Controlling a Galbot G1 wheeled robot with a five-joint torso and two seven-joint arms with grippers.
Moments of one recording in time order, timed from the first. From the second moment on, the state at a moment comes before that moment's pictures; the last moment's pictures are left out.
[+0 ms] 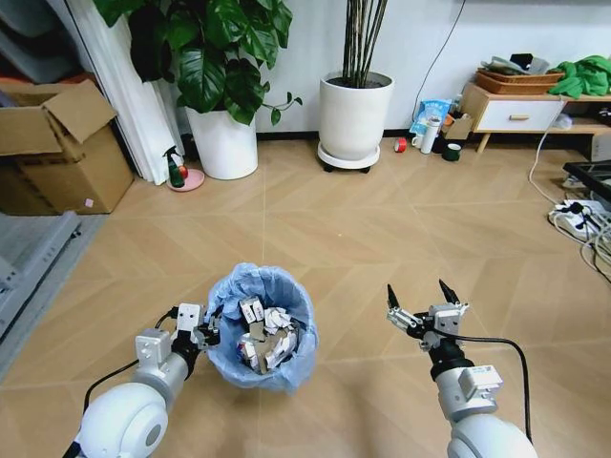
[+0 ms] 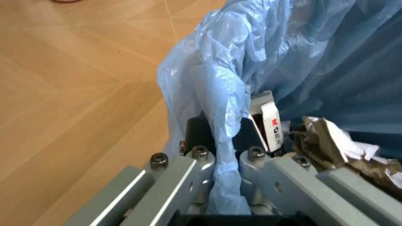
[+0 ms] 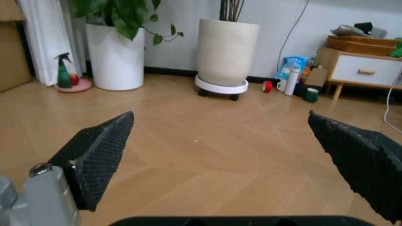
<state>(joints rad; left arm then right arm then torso) 1.49 -1.05 -0.47 -2.22 -0.56 0.53 -0.18 -1.65 1.21 0.43 2.25 0.14 -0.05 0.23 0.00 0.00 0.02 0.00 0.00</state>
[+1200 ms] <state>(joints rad) 1.47 -1.05 -0.46 -2.21 -0.56 0.53 -0.17 -1.65 1.21 0.42 2.23 0.15 -0.04 0.23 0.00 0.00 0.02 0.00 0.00</state>
